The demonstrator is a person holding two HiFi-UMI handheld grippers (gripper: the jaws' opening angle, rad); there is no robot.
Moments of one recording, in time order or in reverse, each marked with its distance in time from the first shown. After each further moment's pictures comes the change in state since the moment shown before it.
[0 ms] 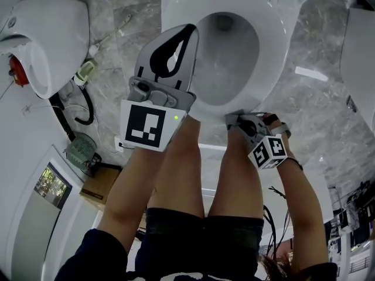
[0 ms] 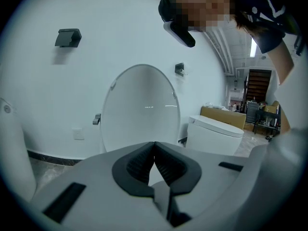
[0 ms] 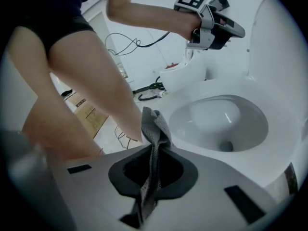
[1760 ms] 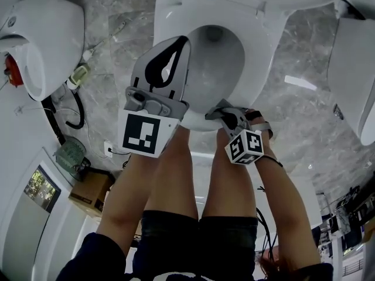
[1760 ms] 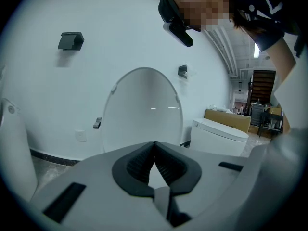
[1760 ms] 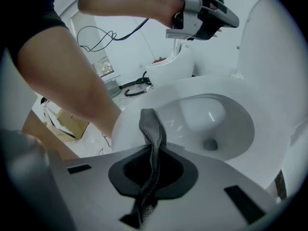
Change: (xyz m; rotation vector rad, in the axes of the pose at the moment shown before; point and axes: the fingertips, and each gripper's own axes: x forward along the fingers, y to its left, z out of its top) left arm 0.008 -0.006 0.017 -0.024 -0.025 0.046; right arm 0.003 -0.060 0.012 0.056 0.084 -0.136
